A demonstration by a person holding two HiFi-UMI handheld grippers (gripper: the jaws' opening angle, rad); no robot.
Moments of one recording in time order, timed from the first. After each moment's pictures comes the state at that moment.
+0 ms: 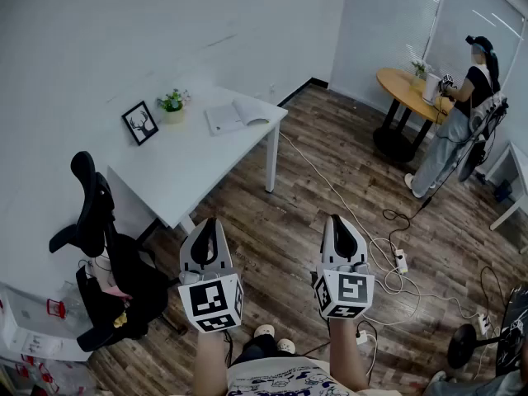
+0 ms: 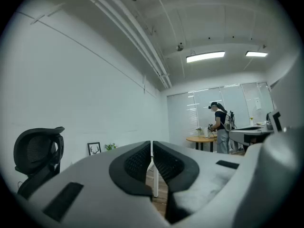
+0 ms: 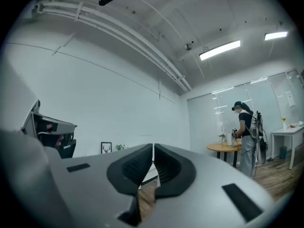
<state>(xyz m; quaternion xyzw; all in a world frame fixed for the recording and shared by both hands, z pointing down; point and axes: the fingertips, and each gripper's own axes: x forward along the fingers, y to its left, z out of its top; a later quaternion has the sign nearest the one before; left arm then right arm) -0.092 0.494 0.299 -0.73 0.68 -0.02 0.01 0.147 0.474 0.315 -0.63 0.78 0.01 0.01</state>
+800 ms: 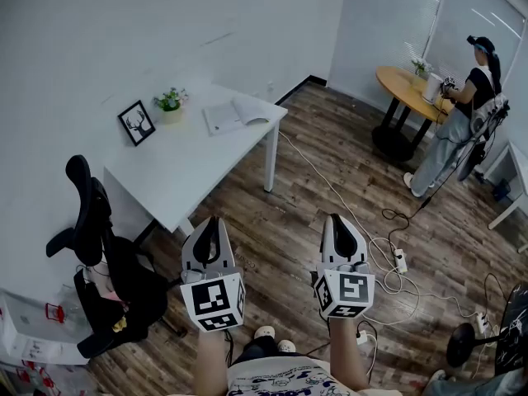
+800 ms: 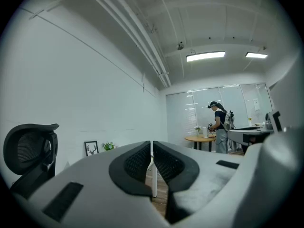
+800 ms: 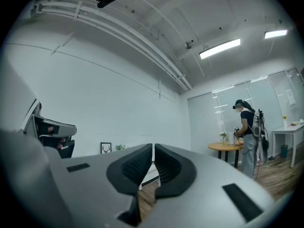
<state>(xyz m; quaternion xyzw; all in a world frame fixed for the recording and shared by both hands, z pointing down) -0.098 0.466 0.307 -0.74 0.67 -0.02 0.00 0.135 0.450 0.320 -0.63 0.78 0.01 0.01</state>
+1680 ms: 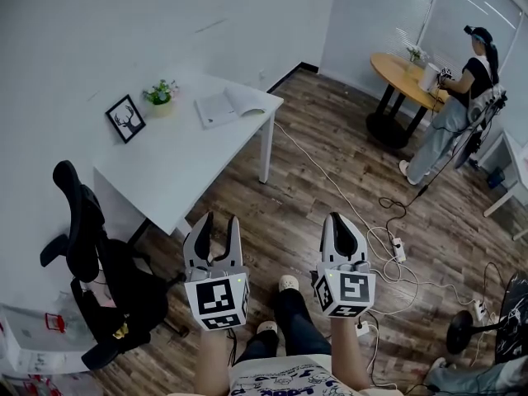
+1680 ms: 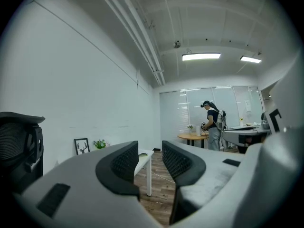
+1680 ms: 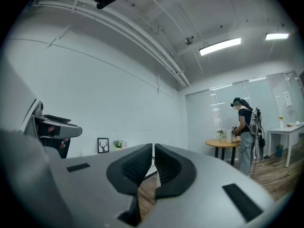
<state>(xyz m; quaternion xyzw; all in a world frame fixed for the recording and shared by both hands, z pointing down) -0.103 0.430 0.330 -0.77 0.64 -0.03 -0.01 0.112 0.428 0.342 -0.65 0.76 0.00 -0.01</state>
